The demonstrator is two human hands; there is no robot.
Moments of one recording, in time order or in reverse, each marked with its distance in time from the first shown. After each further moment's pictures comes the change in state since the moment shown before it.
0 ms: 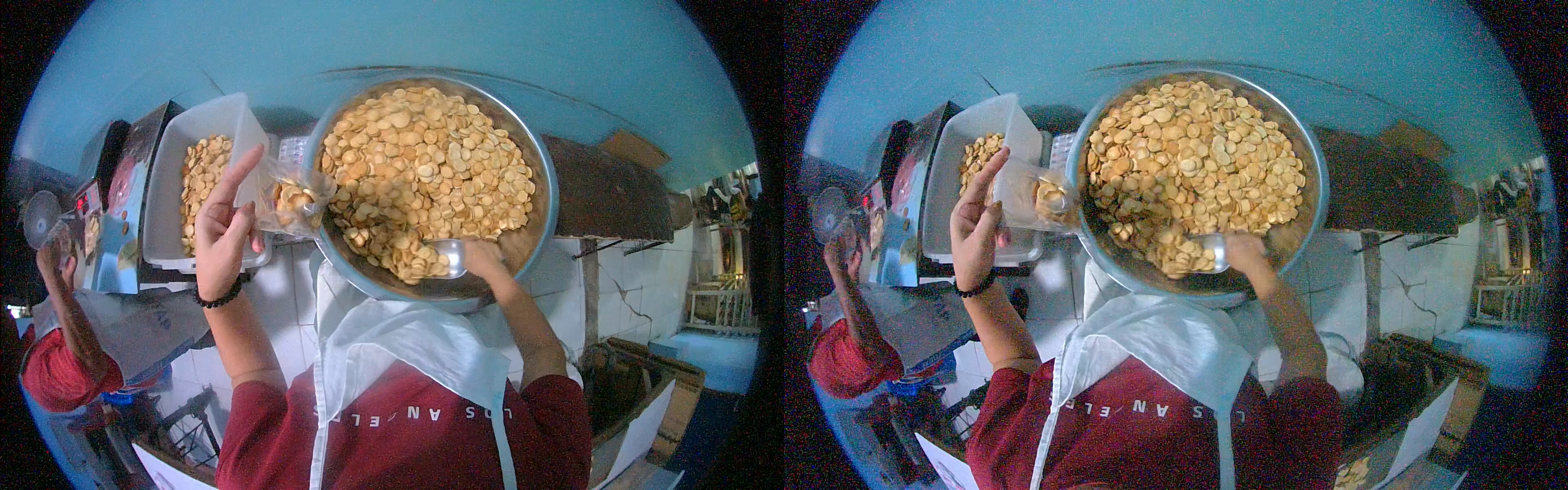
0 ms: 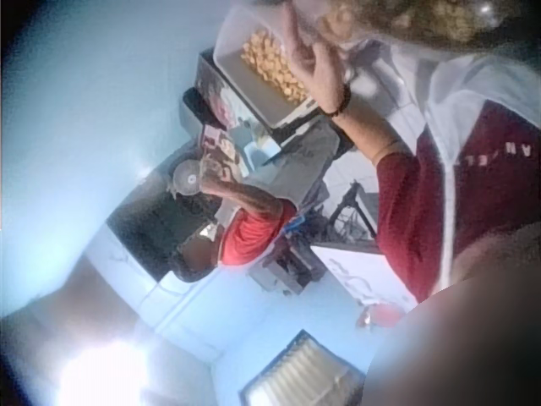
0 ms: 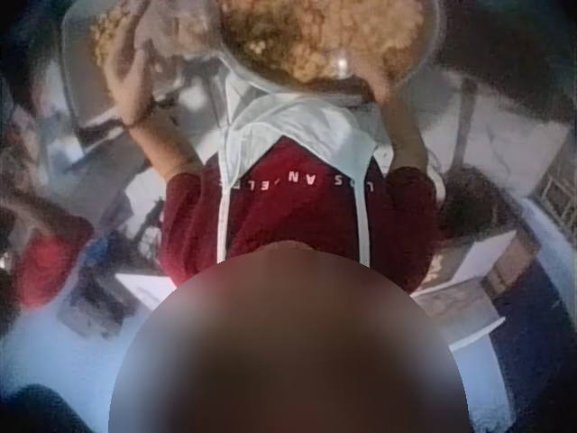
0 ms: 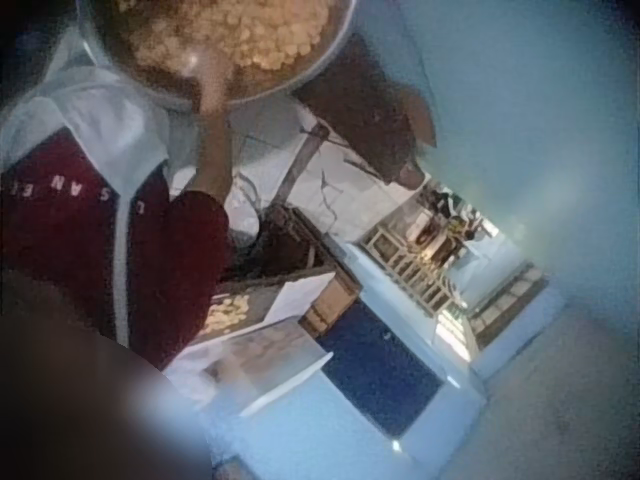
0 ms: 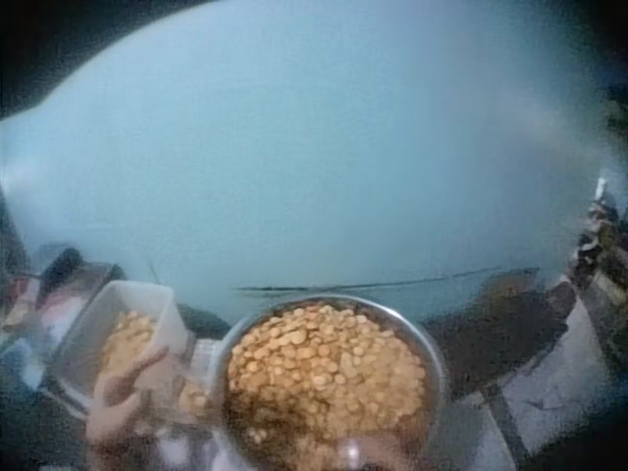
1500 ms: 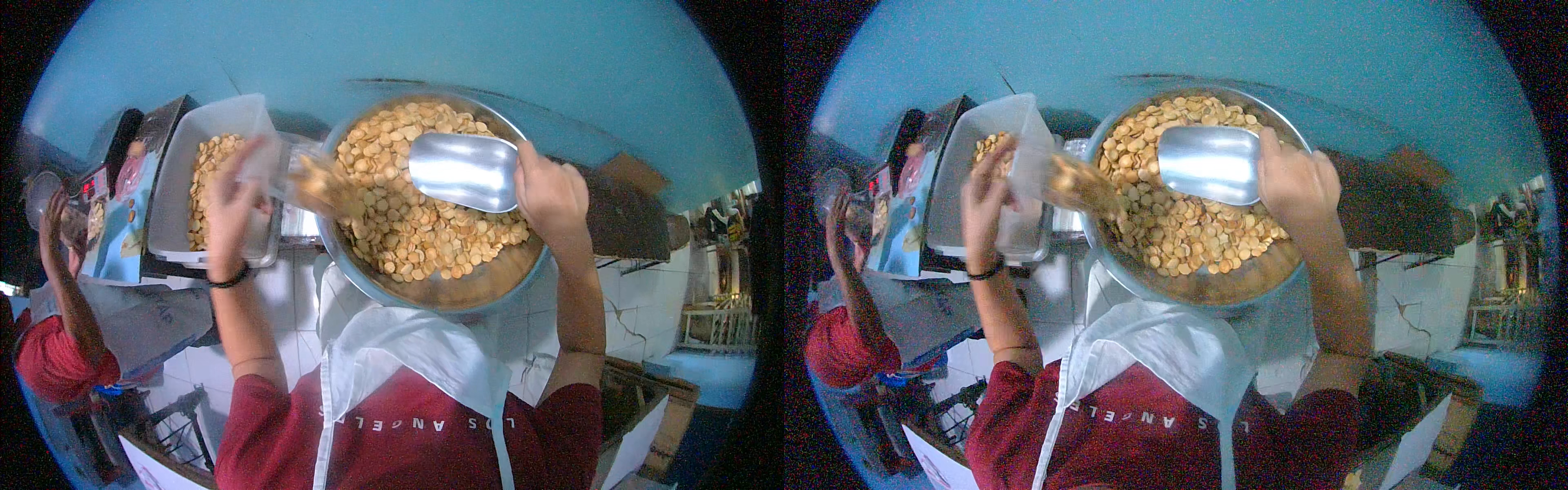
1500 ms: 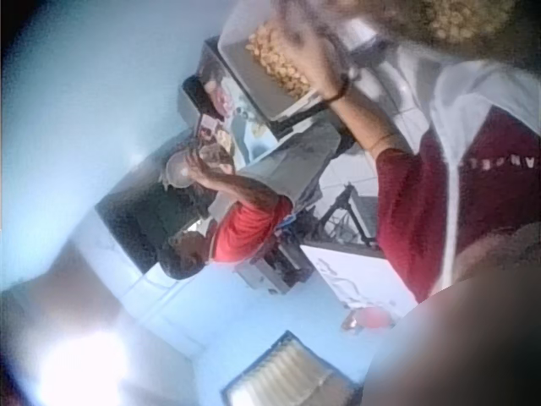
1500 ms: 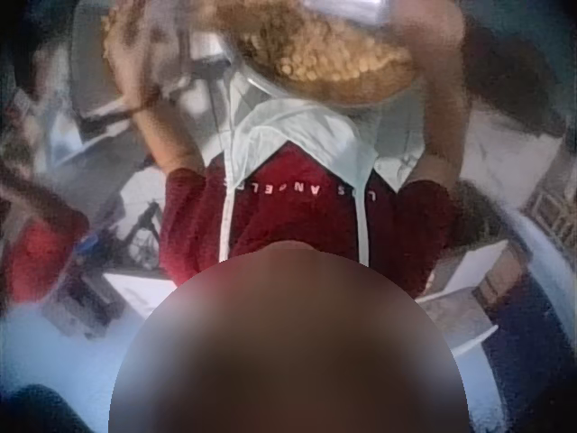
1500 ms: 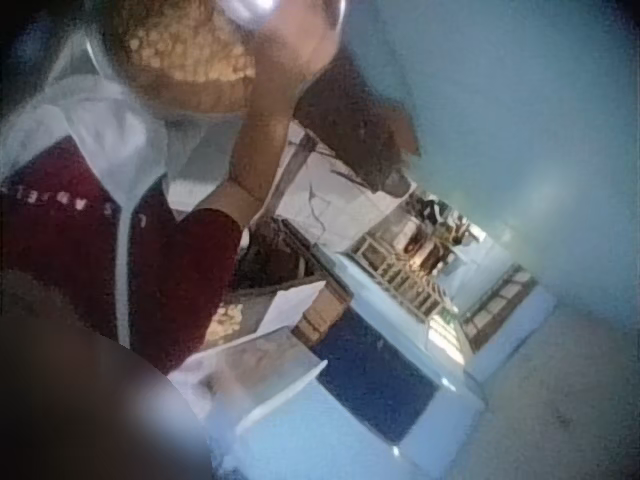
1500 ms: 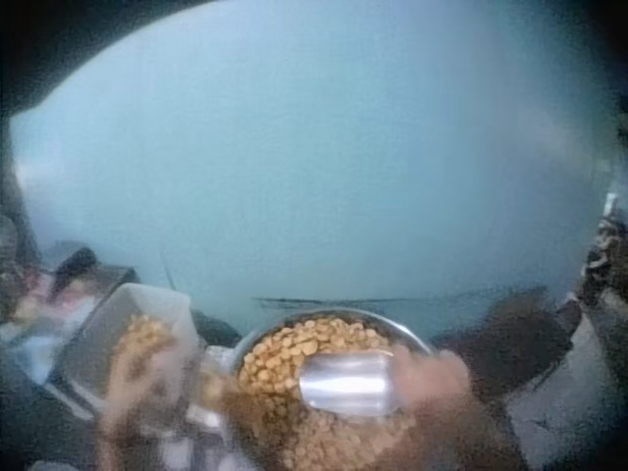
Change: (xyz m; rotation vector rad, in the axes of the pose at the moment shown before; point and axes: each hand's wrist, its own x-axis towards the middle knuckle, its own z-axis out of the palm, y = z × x) left_hand 0.020 -0.031 -0.034 0.139 0.151 0.061; right_hand -0.078 -0.062 -0.273 -0.305 0.819 -0.193
